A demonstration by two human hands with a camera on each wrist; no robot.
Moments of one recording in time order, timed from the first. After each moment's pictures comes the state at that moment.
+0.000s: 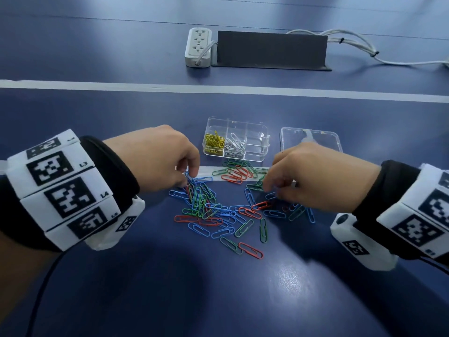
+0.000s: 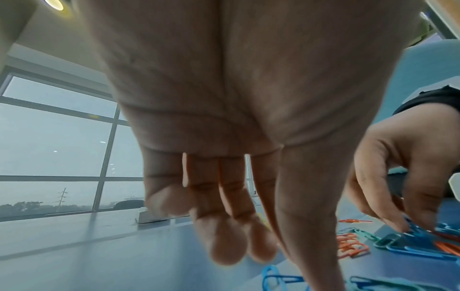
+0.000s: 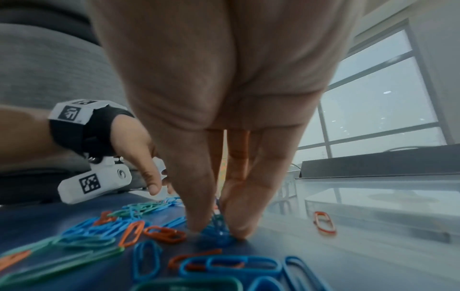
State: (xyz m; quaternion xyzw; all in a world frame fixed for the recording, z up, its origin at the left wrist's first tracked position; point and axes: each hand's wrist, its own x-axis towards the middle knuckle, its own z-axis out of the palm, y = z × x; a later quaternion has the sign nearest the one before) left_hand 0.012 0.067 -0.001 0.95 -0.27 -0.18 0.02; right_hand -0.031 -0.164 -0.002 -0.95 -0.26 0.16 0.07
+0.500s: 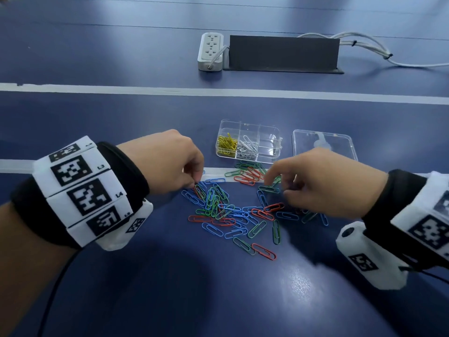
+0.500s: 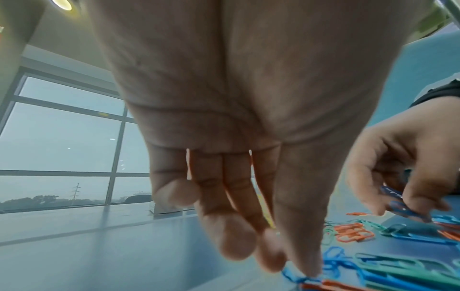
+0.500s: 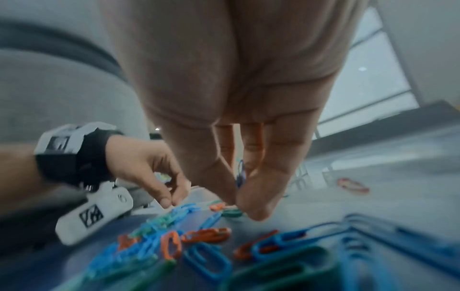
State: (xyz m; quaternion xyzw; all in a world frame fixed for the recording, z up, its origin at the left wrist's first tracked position) left_hand 0.008 0.077 -0.003 0.95 -0.25 -0.17 0.03; right_hand -0.039 -0.154 -0.002 -0.96 -0.17 0.18 0.13
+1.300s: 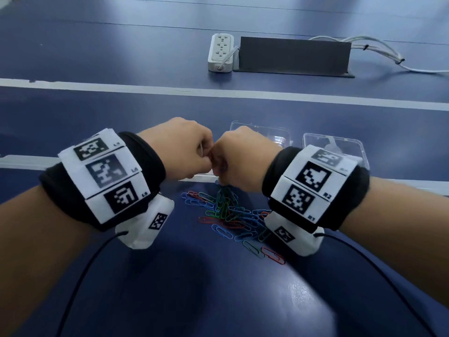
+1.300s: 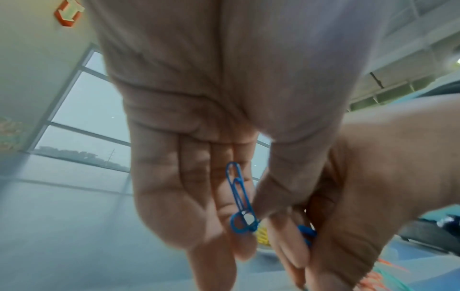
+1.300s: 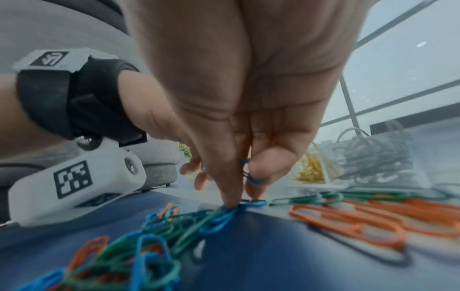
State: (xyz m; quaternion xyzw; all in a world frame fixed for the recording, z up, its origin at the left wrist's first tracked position) left_hand 0.016 0.073 0.001 0.96 -0.16 -0.16 0.14; right_hand 0.007 -0.056 -0.011 -0.96 -0.21 0.12 0.13
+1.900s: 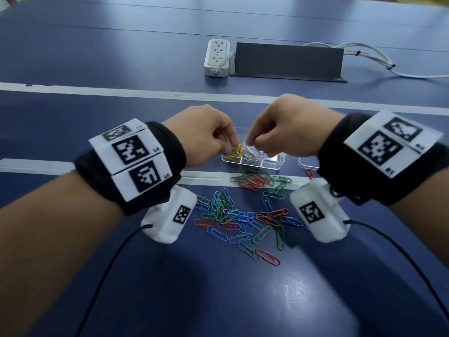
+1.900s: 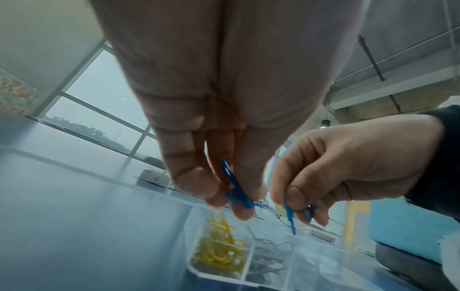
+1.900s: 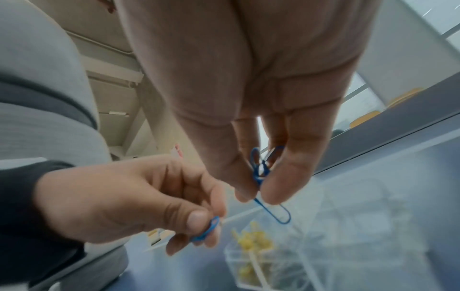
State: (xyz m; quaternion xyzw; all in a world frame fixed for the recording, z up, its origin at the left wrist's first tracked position) left_hand 0.036 0.047 0.002 0.92 -0.18 -0.15 0.31; right_hand 0.020 -0.114 0.027 -0.96 -0.06 0.14 0.24
